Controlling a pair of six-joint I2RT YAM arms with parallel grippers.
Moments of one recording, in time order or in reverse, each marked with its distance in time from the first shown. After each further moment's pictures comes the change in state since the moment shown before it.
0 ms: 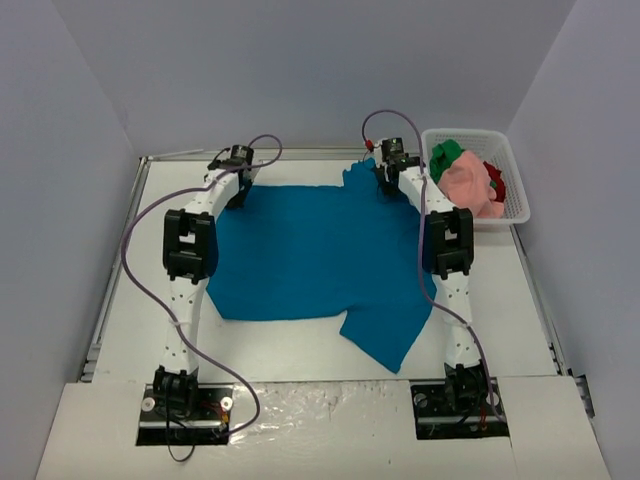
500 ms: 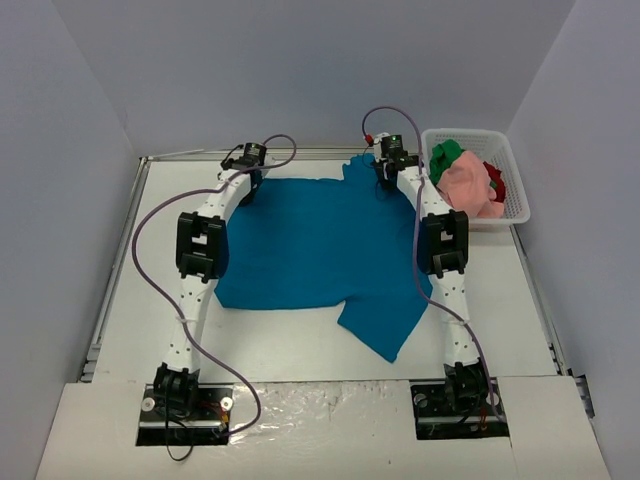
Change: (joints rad) left arm -0.040 0.142 0.233 -0.028 -0.045 0.083; right arm -0.002 0.106 0.170 0.015 0.013 0.000
